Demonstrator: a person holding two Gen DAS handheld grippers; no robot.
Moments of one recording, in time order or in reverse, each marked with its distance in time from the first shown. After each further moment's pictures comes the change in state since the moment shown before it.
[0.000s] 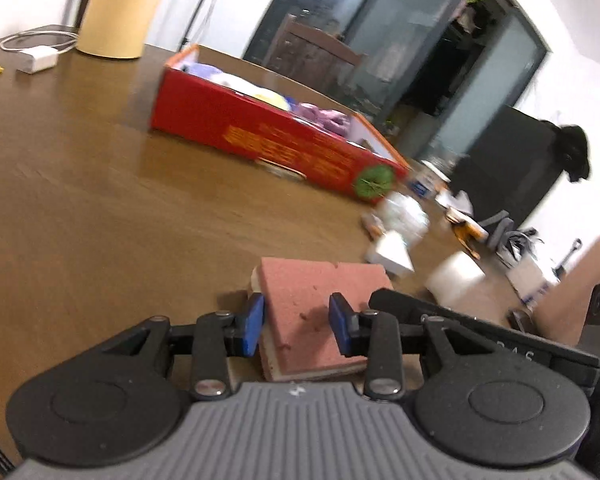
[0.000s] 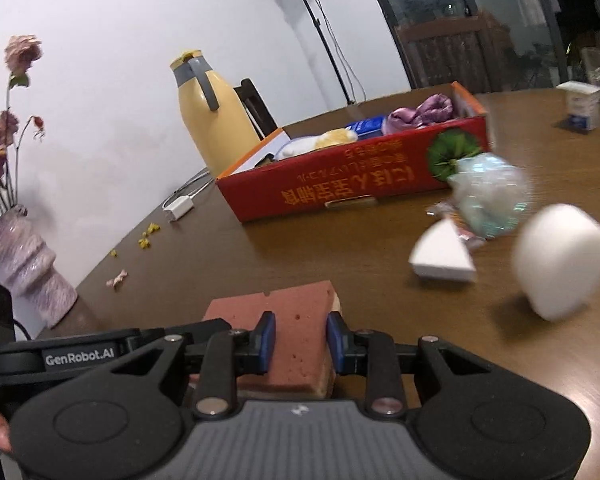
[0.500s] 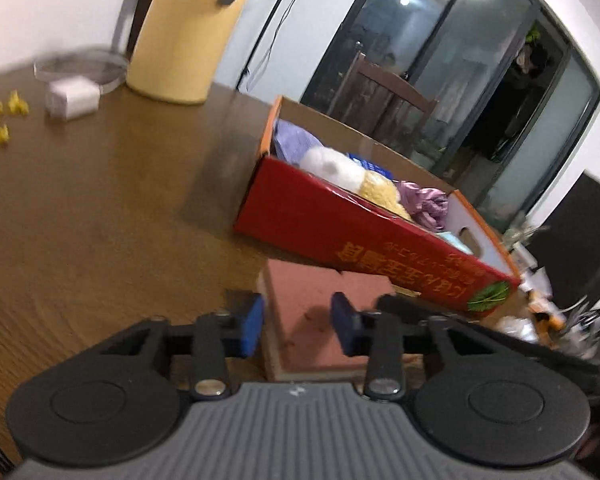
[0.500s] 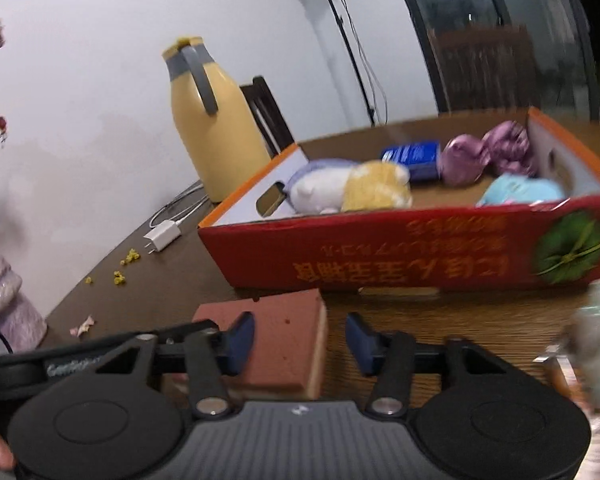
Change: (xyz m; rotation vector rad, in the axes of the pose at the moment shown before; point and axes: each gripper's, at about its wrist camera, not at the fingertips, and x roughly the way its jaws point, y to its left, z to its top) left arm 0.061 0.083 0.099 -0.104 -0.092 0.142; right arm 0.154 0.017 0.087 -0.036 0.047 0.053
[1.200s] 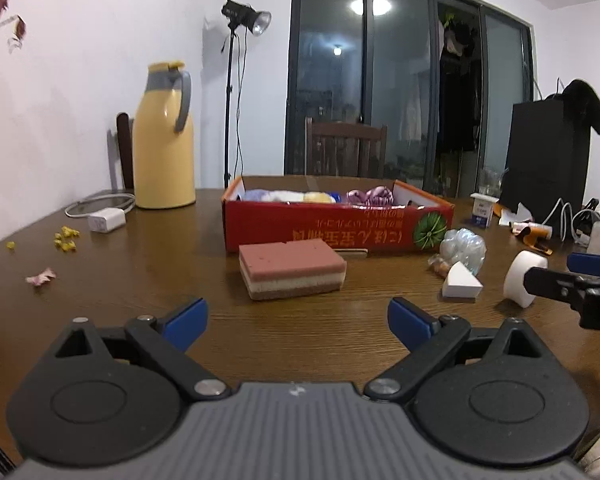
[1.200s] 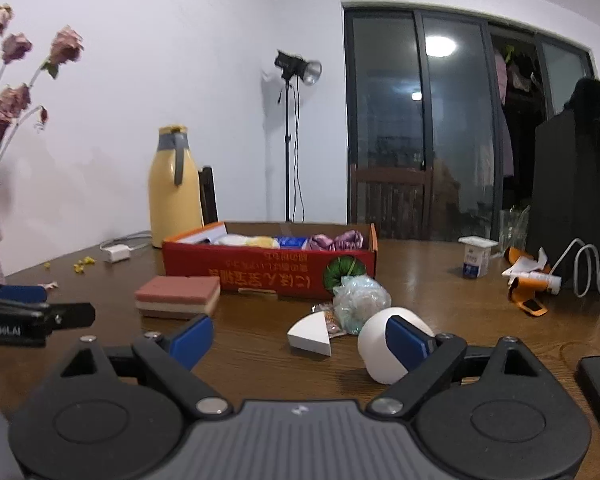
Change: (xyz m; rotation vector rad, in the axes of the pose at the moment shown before) left arm -0.117 -0.070 -0.122 0.427 -0.285 0.126; right arm -0.205 0.001 -0.123 -0.243 -0.359 -0.347
